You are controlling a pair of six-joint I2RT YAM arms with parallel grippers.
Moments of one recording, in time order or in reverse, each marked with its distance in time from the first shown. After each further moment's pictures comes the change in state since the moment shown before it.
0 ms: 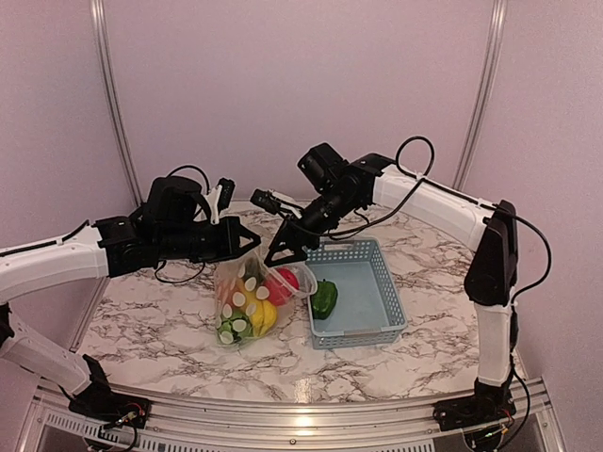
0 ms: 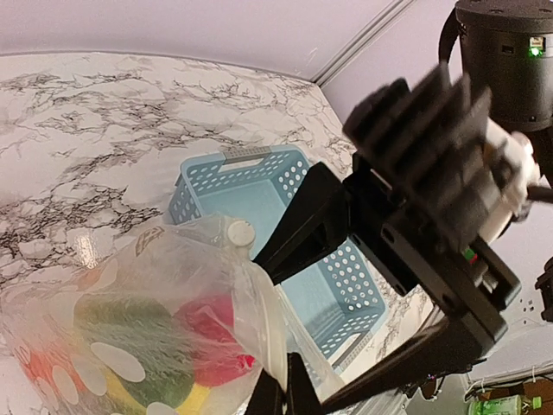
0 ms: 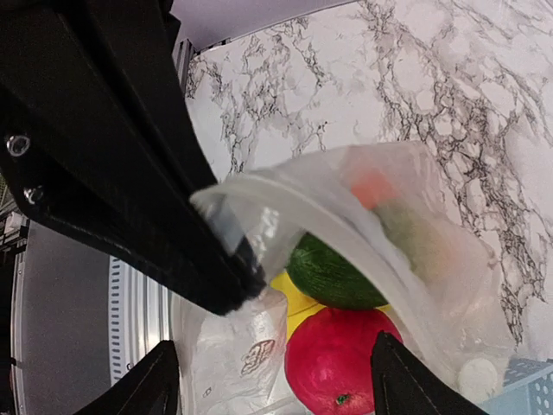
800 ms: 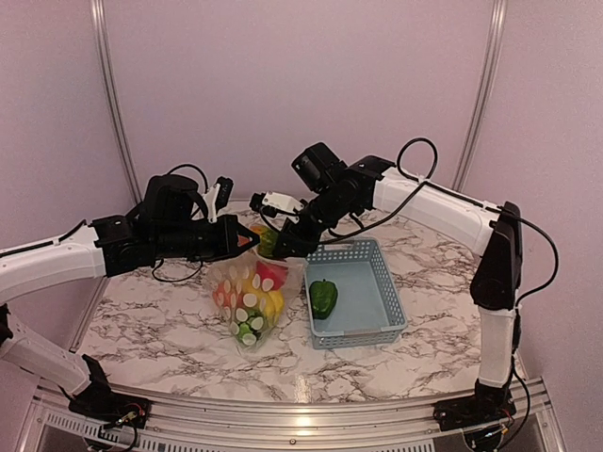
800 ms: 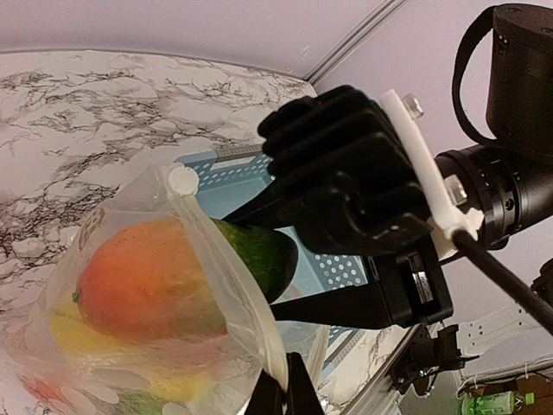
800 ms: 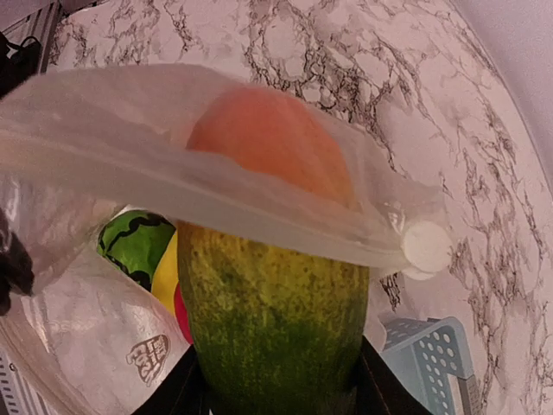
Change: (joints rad) left arm 0.007 -0.021 0.000 -0.011 0.019 -0.004; right arm 0.049 -0.049 -0.055 0.069 0.460 -0.080
